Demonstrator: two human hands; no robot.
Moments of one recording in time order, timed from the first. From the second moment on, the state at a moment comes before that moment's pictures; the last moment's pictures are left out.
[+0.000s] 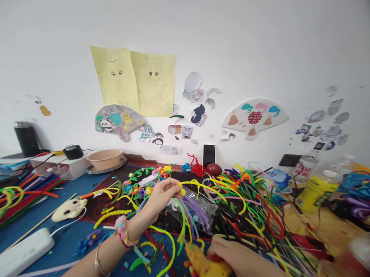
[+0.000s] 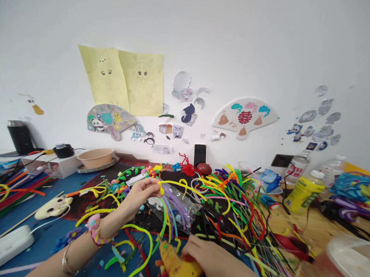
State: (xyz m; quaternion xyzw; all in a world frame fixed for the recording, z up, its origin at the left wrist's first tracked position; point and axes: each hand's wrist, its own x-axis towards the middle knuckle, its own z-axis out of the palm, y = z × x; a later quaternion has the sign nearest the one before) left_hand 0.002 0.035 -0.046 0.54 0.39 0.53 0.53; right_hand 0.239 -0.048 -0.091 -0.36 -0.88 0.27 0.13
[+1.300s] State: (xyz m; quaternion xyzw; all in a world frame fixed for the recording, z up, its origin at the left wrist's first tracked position) left_hand 0.033 -0.007 -0.053 0.54 0.37 0.47 0.60; right_hand 0.245 -0.039 -0.133 -0.39 -0.58 0.51 0.49
